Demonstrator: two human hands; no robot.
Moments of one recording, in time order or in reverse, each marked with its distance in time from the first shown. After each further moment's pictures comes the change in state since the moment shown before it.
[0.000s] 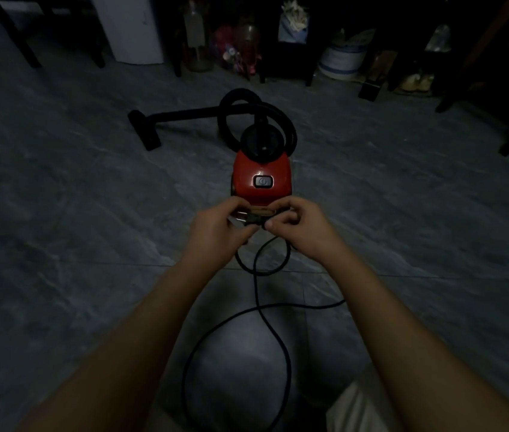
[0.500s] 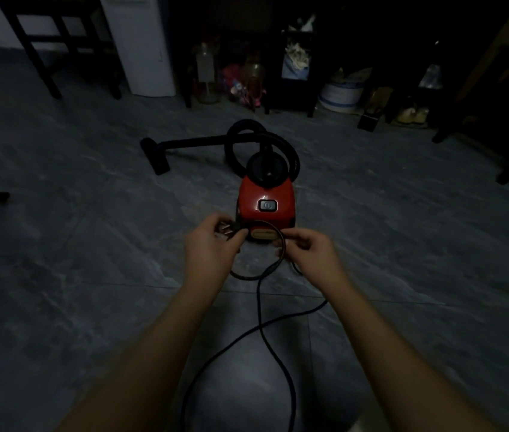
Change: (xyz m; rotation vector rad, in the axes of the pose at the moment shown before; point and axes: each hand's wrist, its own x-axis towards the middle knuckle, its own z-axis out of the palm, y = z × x) left_hand -0.002 0.003 -0.008 -0.178 0.286 -0.216; right_hand -0.007 0.009 0.009 0.101 0.154 0.011
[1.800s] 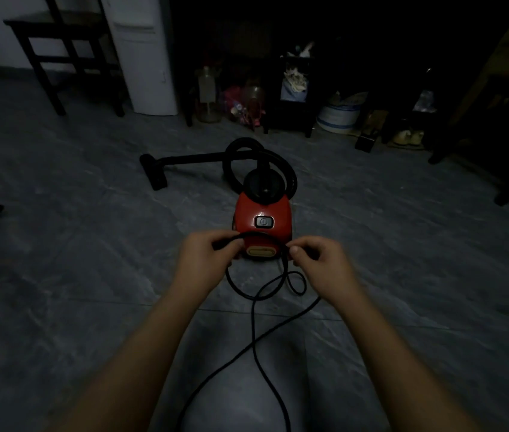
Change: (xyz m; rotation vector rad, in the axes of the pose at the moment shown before) left_hand 0.013 0.004 -0.001 -0.026 -0.169 0.017; right_hand 0.006 -0.006 -0.026 -0.209 0.043 -0.194
